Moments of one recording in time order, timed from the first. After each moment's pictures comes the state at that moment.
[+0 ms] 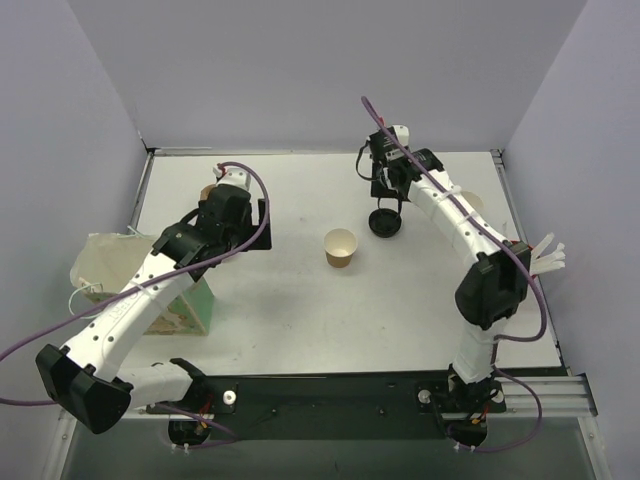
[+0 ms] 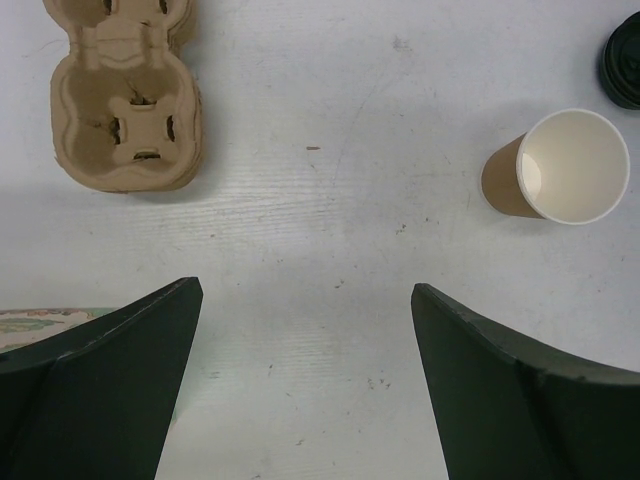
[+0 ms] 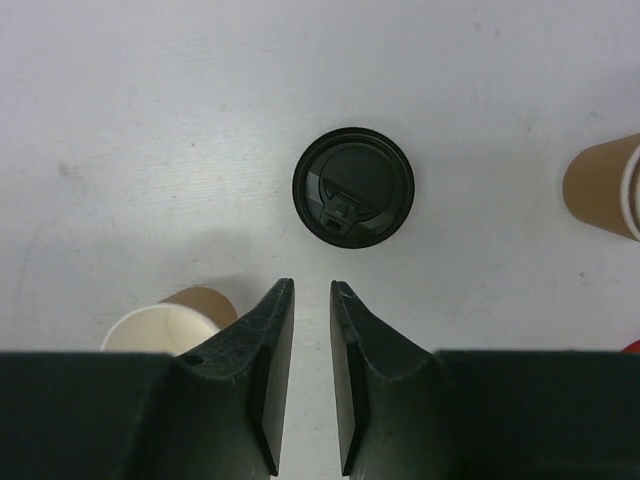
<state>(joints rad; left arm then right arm) -0.57 1.20 1.25 -0.79 -0.36 -0.43 0.49 1.81 1.80 -0.86 0.38 0.39</state>
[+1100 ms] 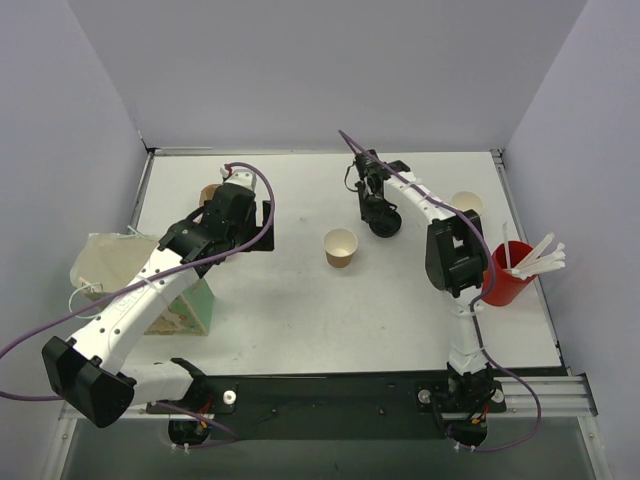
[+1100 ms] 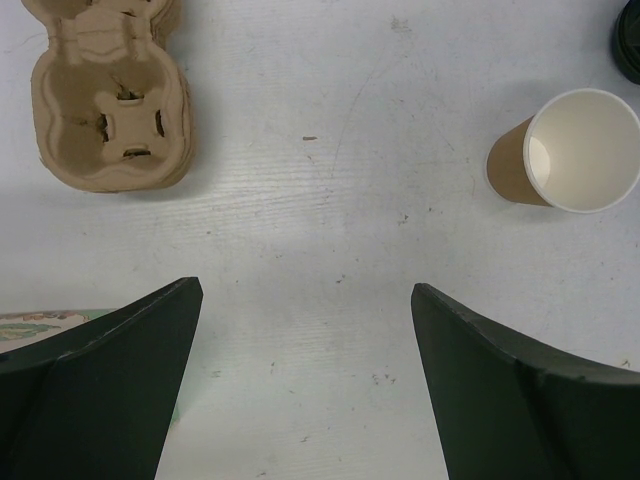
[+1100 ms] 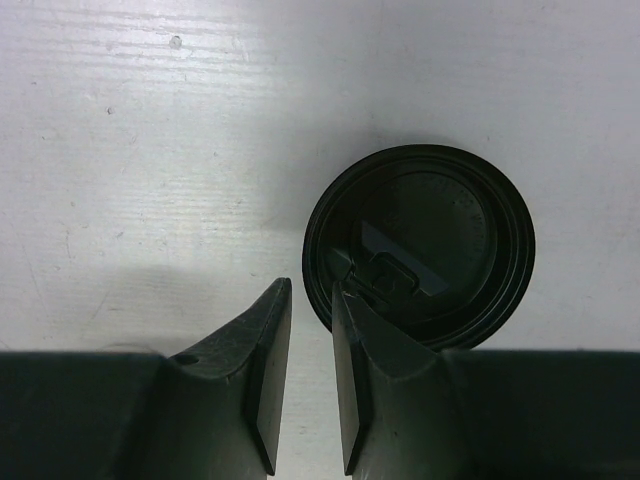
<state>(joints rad) -0.57 1.24 1.25 -0.78 -0.33 -0.41 0.41 2.21 1.85 -0.80 0.19 0.23</state>
